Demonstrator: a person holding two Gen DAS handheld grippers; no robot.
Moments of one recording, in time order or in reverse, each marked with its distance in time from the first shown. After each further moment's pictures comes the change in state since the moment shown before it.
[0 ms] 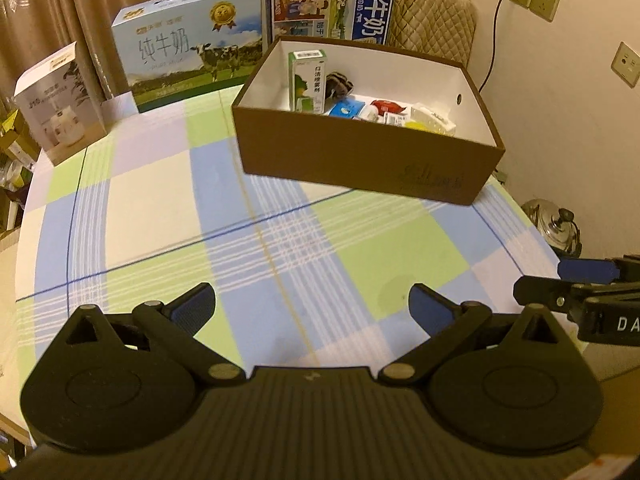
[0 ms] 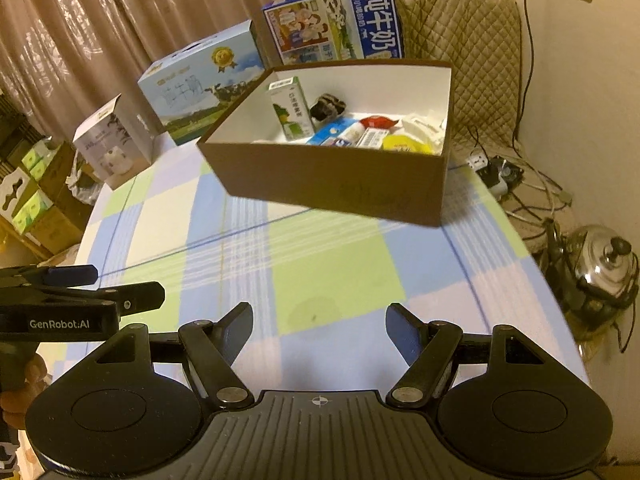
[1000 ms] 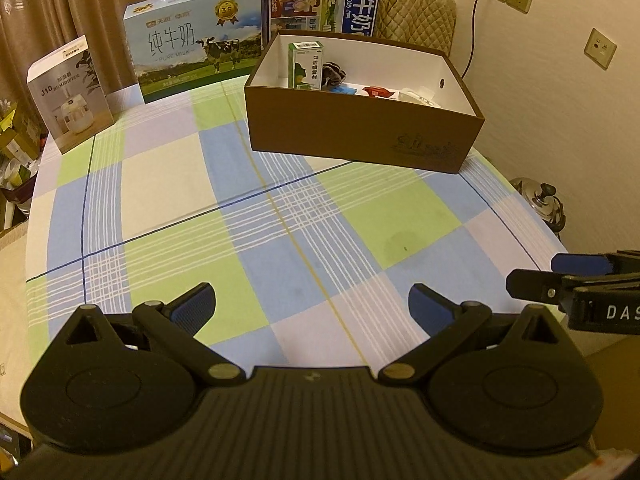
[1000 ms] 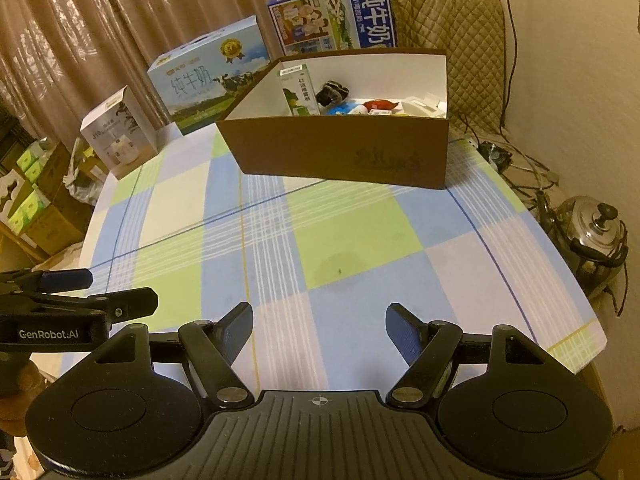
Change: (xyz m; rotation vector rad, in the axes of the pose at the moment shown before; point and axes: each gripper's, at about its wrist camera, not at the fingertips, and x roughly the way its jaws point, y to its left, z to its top) left arm -0.036 0.026 -0.045 0.037 -0.008 -0.044; right arm -0.023 0.042 -0.048 0.035 -0.016 -0.043
